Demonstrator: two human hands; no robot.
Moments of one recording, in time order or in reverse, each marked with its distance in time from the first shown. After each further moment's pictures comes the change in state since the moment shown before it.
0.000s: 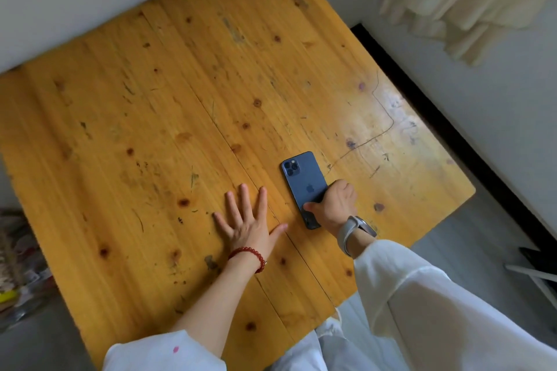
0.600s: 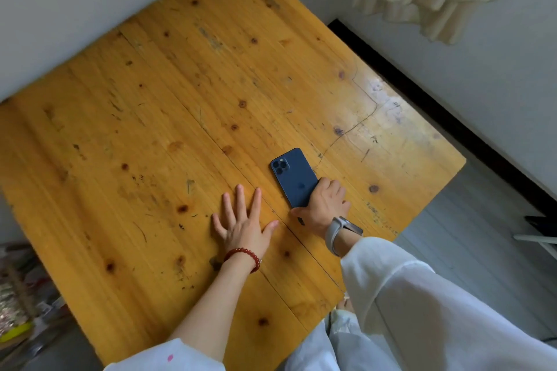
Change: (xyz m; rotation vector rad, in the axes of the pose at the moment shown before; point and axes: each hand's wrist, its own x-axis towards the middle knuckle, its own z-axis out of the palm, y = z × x) left_hand -0.005 -0.016 -0.004 -0.016 0.036 0.058; right_hand -0.020 -0.002 0.019 -0.106 0.052 -0.061
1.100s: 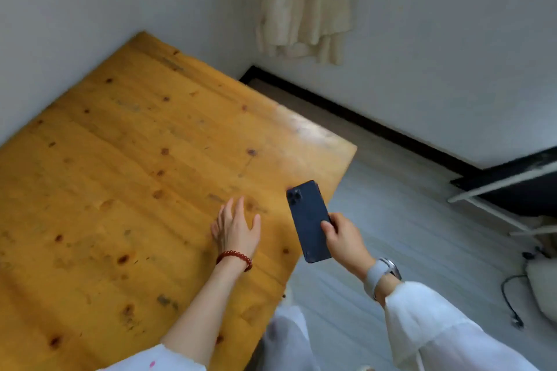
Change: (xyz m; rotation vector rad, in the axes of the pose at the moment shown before) left_hand -0.046 0.128 -0.035 -0.241 0.082 0.207; right_hand -0.093 0.172 -0.060 0.588 0.168 0.061
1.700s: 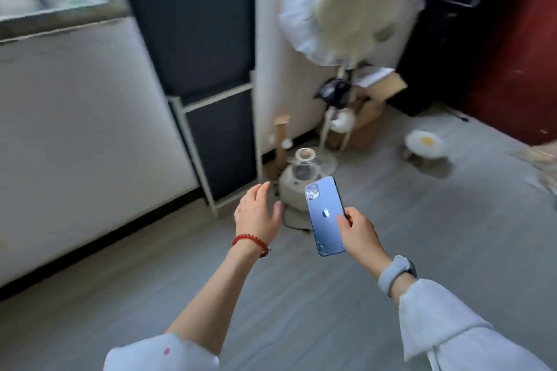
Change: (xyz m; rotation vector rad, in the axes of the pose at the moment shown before) left_hand -0.421 0.469 0.278 0.080 -0.477 1.280; right_hand -0.368 0.400 -0.347 0.475 1.059 0.608
